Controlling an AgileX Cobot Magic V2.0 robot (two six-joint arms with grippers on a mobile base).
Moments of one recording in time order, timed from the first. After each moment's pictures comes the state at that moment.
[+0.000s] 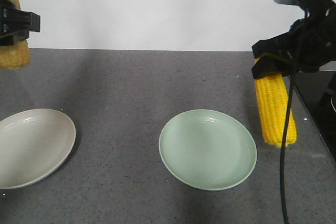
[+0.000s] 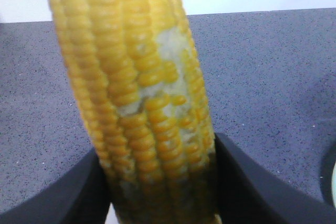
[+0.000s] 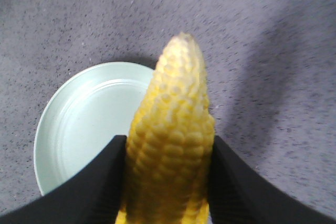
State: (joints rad) left arm -0.36 1.26 -1.44 0.31 1.00 -0.40; right arm 0.09 1.57 -1.53 0.36 1.19 -0.22
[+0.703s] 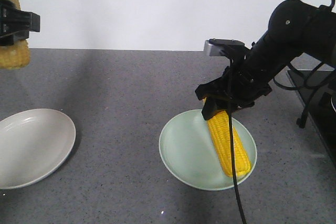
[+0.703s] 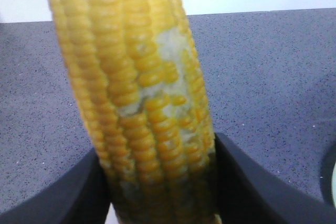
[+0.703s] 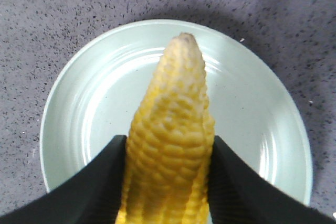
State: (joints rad) left arm -0.36 1.26 -1.44 0.31 1.00 -0.40; right arm 0.27 1.81 -1.53 0.38 1.18 -0.23
